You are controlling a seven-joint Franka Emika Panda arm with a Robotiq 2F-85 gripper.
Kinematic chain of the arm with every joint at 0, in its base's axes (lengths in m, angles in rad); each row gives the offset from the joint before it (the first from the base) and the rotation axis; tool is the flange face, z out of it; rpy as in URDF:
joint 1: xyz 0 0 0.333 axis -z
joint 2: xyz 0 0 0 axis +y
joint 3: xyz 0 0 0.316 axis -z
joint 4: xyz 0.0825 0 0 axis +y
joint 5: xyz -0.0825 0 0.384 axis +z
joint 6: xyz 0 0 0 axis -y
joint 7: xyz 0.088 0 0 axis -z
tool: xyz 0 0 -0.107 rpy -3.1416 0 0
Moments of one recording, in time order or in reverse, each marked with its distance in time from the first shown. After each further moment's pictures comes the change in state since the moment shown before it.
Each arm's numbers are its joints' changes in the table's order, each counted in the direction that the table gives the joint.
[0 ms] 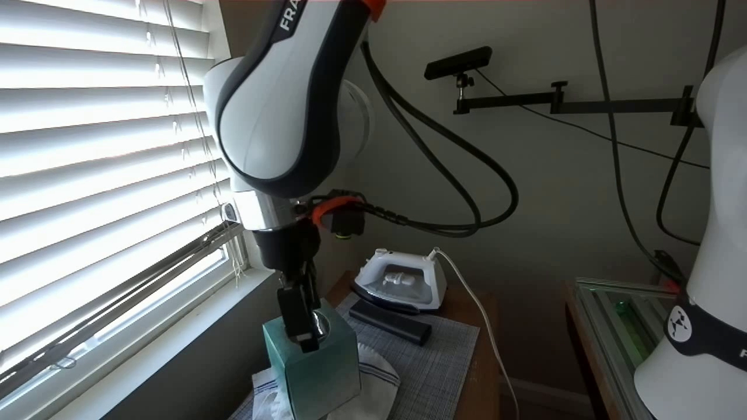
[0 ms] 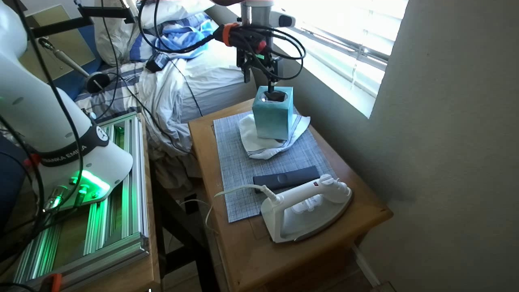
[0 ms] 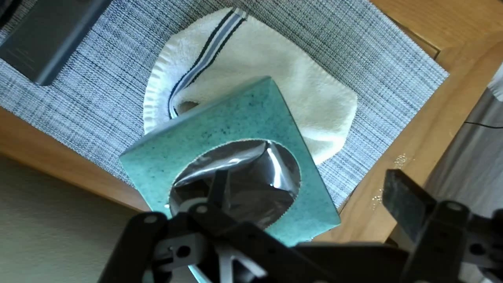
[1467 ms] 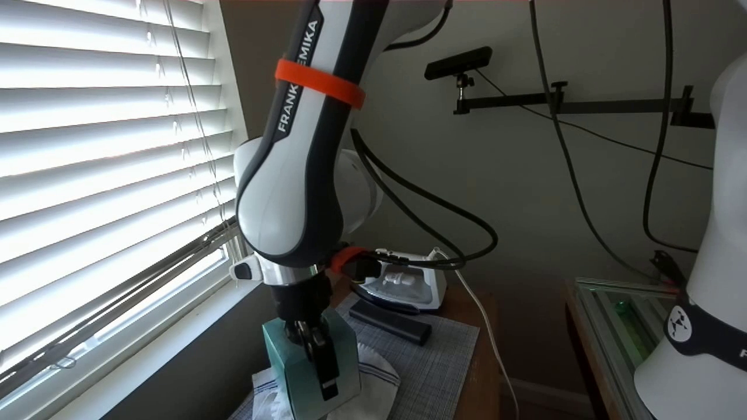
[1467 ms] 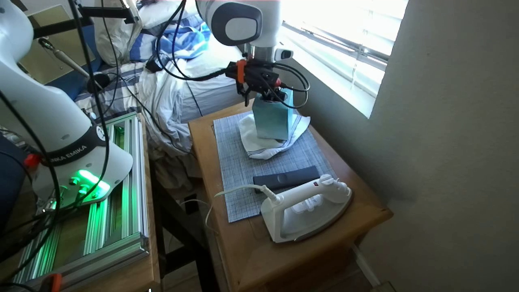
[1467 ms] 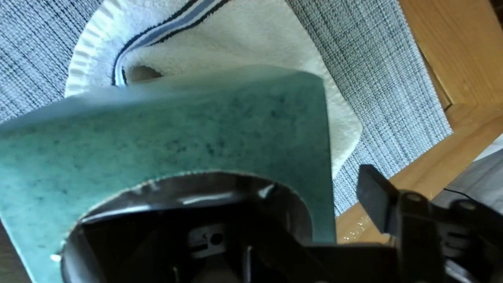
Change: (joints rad) arm 0.126 0.197 -0.117 -0.015 0.083 0.144 -0.420
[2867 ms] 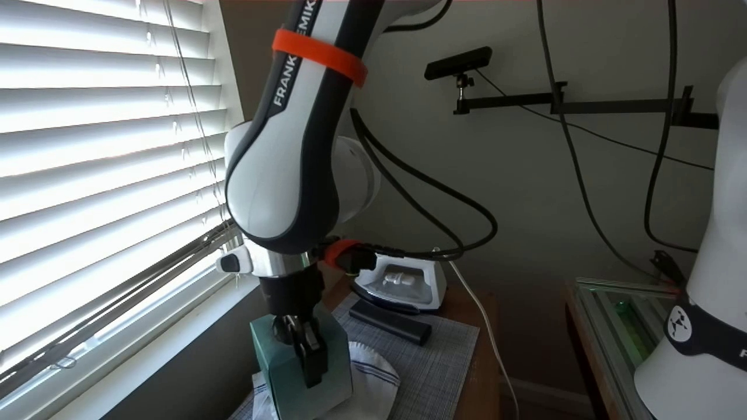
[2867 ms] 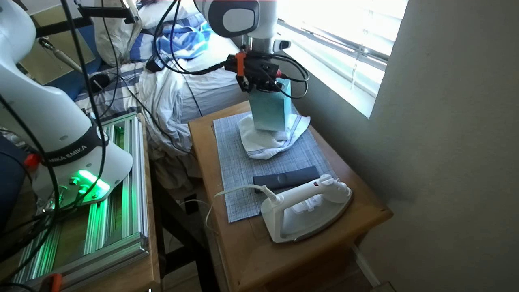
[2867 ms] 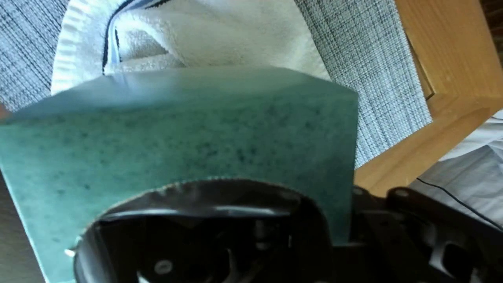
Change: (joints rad) arm 0.050 -0.044 -0.076 0.012 0.004 -0.010 -0.050
